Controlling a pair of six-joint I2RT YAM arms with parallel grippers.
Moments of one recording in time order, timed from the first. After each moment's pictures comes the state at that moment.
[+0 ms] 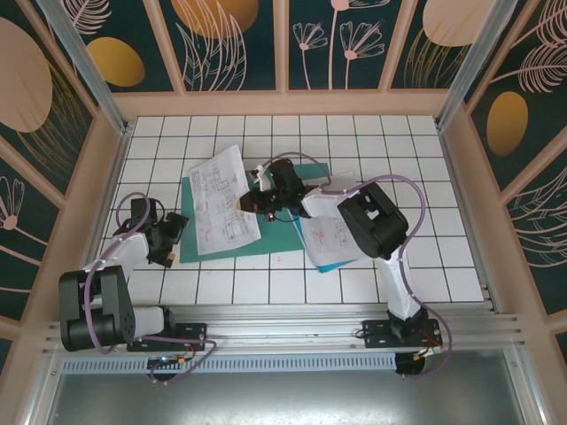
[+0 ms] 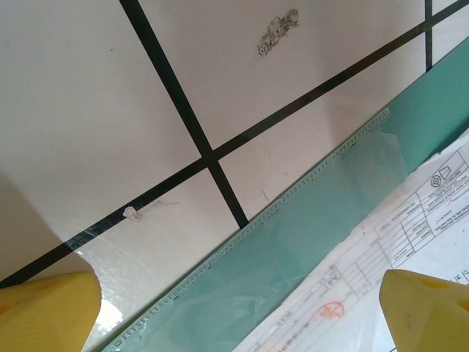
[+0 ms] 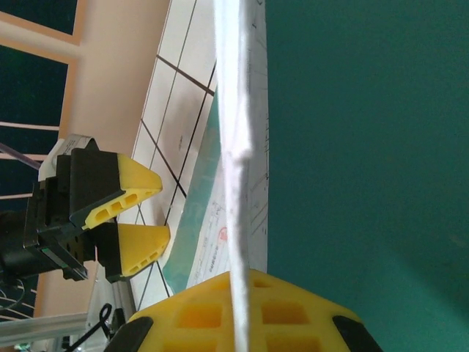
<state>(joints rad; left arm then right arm) 0.13 1.32 0.56 -0.38 0.23 -1.09 0.73 2.19 1.37 0.24 -0.70 0.74</state>
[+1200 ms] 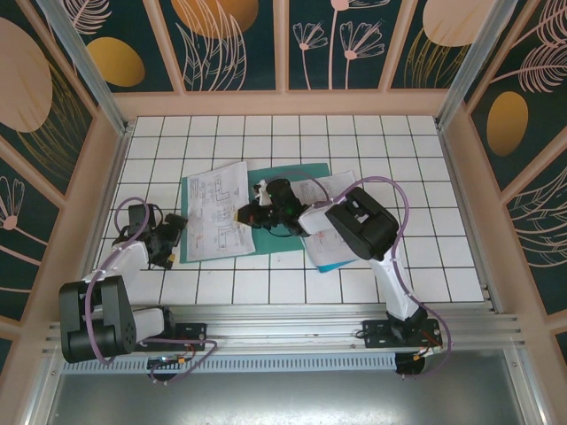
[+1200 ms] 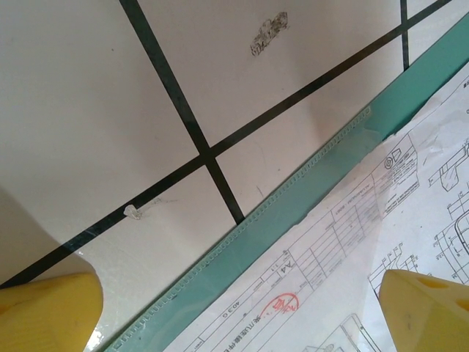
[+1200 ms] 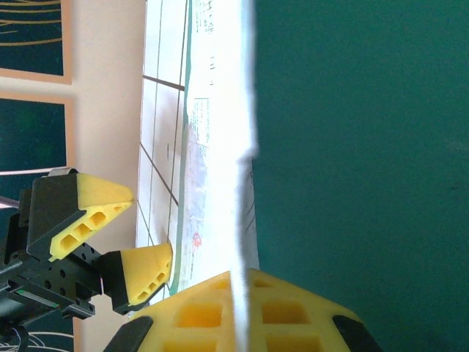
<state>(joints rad) 0.14 1.25 0.48 -0.30 0.25 -1.10 0.79 2.23 1.21 0.55 -0.59 1.04</state>
